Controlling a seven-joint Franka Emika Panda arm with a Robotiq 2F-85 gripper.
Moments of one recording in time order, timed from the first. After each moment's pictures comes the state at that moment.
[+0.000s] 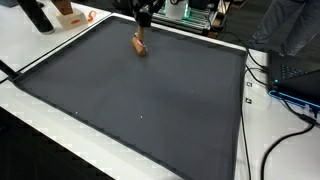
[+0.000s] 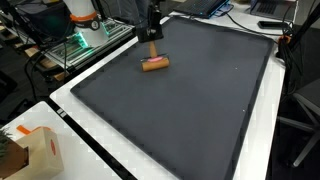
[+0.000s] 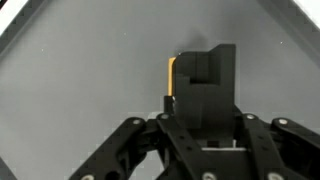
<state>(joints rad) 0.08 -0.13 0.09 -2.51 -0.46 2.27 -0.36</state>
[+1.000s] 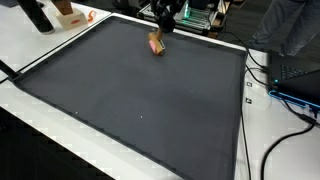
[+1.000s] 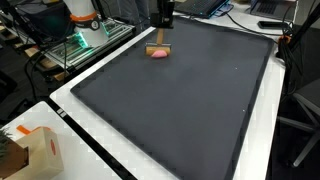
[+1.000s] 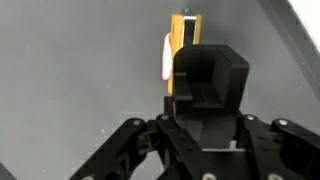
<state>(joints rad) 0.18 -0.15 0.13 -2.50 -0.22 2.32 -0.49</state>
